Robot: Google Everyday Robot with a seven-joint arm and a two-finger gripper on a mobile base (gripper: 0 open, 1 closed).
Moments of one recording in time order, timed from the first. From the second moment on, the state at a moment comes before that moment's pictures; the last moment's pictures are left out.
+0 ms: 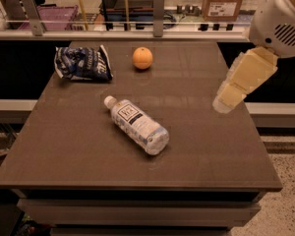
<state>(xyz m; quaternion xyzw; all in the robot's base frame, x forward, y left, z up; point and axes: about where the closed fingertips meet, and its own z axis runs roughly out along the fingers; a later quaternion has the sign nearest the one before) 0.455 -0.157 1.002 -0.51 0.83 0.00 0.23</state>
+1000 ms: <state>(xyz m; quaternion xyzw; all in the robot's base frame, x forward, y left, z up) 0.467 -0.105 0.990 -0.38 0.91 0.04 0.19</state>
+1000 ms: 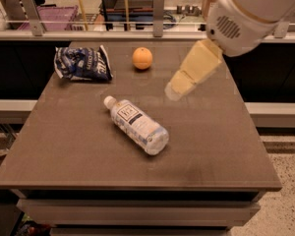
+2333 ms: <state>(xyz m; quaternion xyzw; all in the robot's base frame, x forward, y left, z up) 0.474 -0.054 0.950 -0.31 0.94 0.00 0.13</state>
